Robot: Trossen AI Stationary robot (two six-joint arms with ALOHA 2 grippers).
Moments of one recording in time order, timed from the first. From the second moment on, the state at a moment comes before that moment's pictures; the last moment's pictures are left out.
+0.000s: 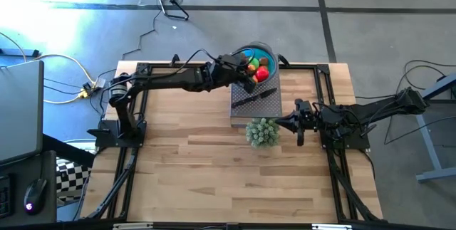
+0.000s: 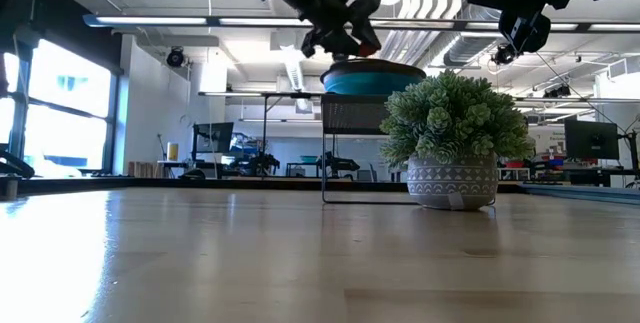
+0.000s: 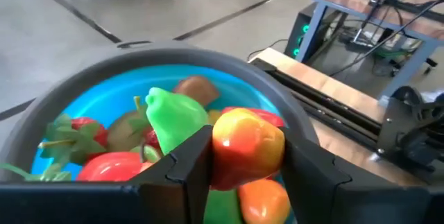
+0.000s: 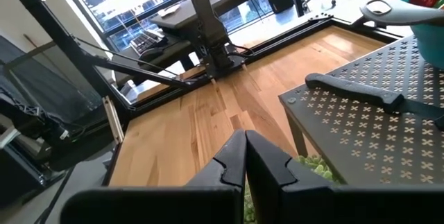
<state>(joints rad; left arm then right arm) 0.27 1.80 1.54 -0.04 -0.32 -0.27 0.23 0.66 0.44 0.04 0.30 0.50</state>
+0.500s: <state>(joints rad) 0.27 1.80 1.54 0.01 -0.32 -0.27 0.23 0.66 0.44 0.04 0.29 0.50</state>
